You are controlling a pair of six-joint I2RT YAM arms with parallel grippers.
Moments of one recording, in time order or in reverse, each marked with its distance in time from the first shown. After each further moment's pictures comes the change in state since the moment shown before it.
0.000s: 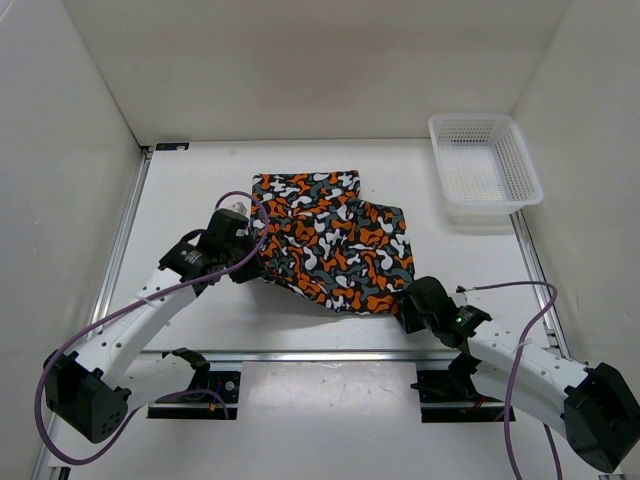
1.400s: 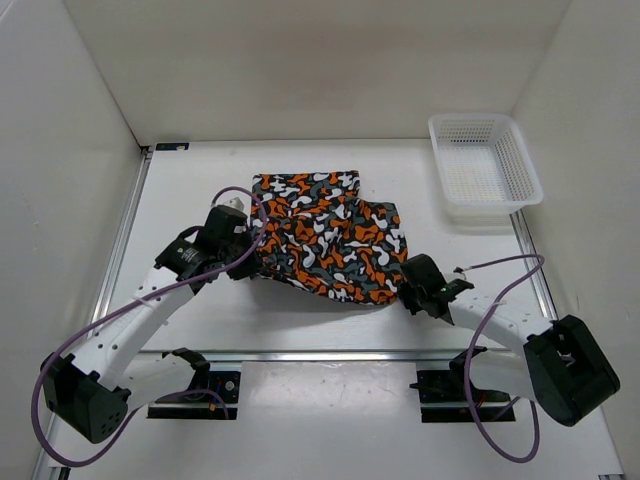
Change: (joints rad) left arm -0.001 -0.001 0.050 -0.039 -0.031 0.008; right arm -0.126 0.311 0.154 0.055 0.043 -0.153
